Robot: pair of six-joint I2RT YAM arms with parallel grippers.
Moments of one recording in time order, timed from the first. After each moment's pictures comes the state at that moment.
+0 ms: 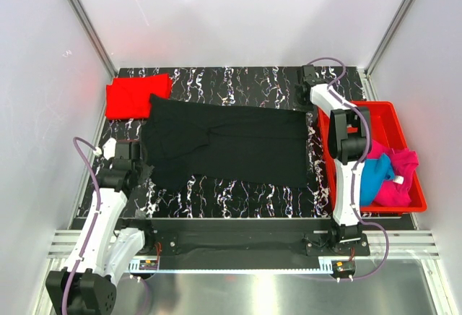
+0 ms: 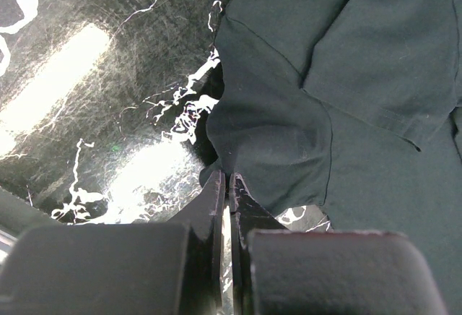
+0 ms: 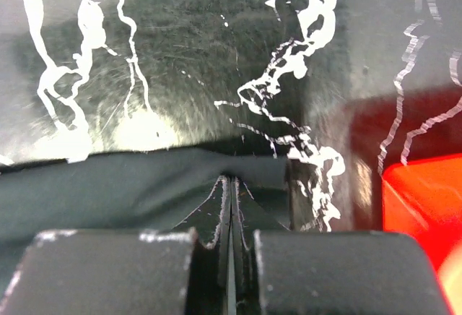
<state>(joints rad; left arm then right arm) -0.05 0.79 0.65 -0.82 -0.25 -0.89 0.15 2.25 1.80 -0.58 0.15 0.32</state>
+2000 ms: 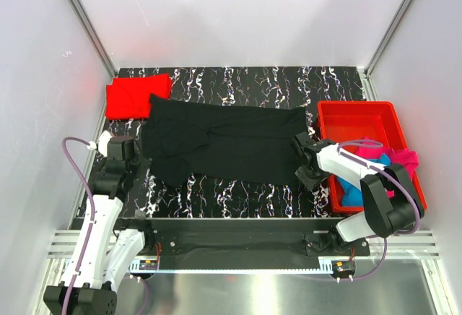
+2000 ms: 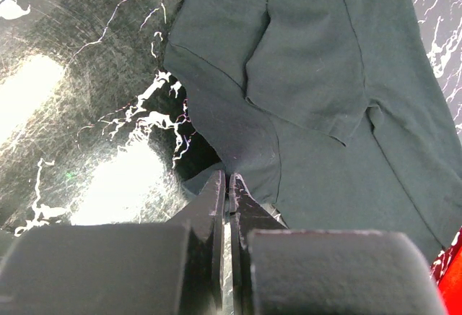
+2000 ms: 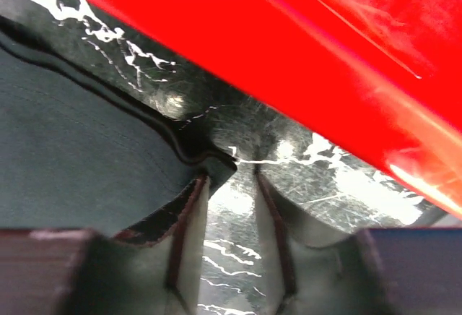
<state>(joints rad) -0.05 0.72 0.73 -0.79 -0.21 -0.88 0.42 1.46 0.76 -0.82 0.31 1.44</state>
